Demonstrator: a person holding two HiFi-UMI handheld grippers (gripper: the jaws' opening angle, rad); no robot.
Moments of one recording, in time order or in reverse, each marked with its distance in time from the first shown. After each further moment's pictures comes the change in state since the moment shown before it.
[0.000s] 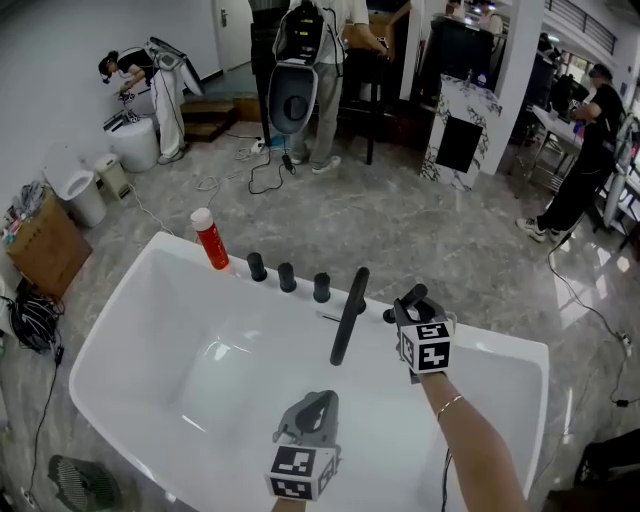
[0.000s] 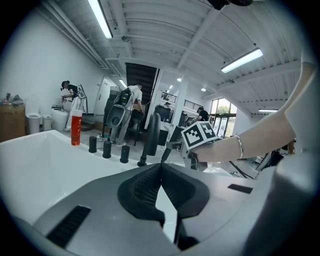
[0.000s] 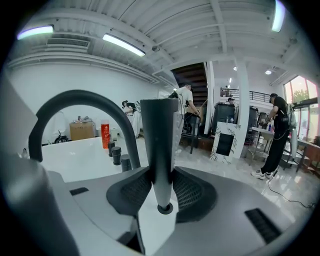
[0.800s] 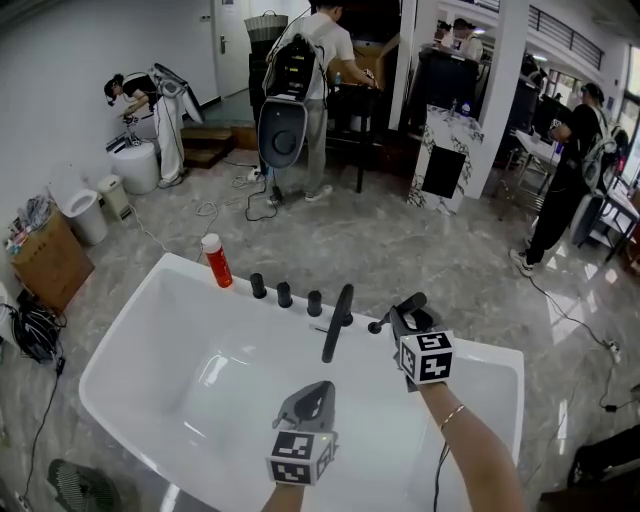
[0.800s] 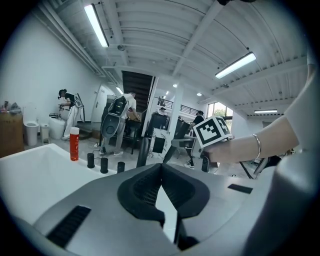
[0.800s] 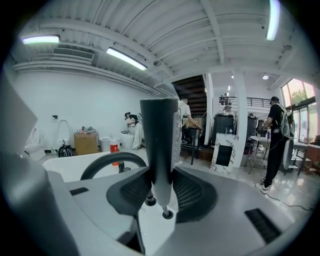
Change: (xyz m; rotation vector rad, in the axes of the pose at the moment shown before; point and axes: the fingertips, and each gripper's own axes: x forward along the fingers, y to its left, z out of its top) left arm -0.083 -0.058 0.083 0.041 -0.070 -0.020; right arm -0.152 0.018 0.105 0.003 -0.108 0.013
